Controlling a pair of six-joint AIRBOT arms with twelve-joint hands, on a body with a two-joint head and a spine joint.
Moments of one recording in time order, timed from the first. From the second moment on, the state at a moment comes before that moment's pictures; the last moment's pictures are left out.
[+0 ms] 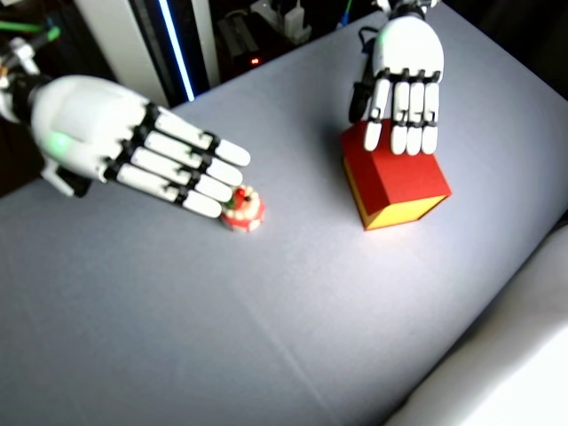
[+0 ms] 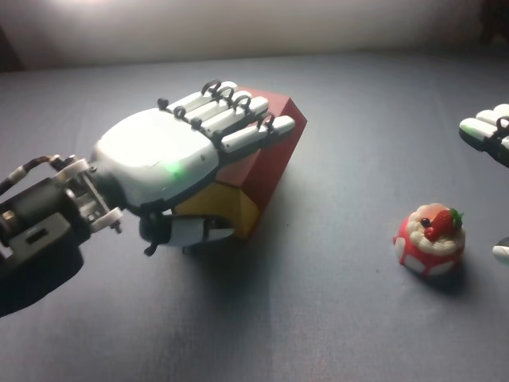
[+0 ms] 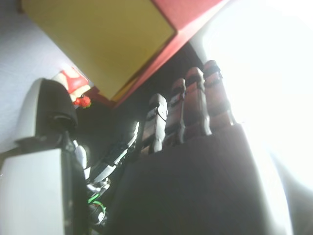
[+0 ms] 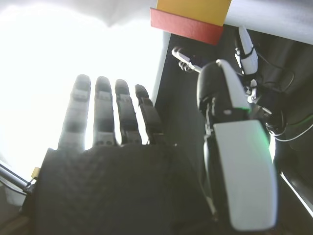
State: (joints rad) left arm 0.61 -1.13 1.17 0.01 -0.73 1.04; right arm -1.12 -0.79 0.84 0.23 1.23 -0.98
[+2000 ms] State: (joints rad) left arm 0.69 -1.10 1.21 -0.38 -1.17 0.93; right arm -1.15 -0.81 0.84 0.25 1.23 -0.96
